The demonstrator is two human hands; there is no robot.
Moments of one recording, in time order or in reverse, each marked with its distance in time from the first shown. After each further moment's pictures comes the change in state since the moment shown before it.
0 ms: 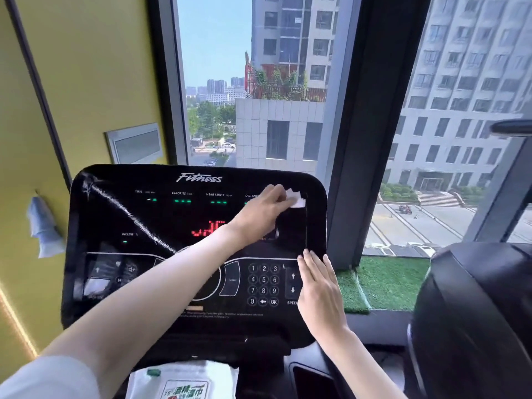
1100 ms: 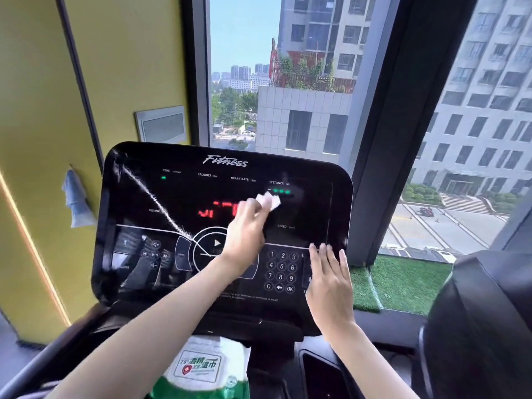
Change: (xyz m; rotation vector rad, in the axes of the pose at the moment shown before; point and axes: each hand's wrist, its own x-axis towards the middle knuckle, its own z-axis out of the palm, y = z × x) left_hand -0.085 0.009 0.018 0.031 0.265 -0.480; right_hand -0.002 -0.014 0.011 -0.096 0.047 -0.031
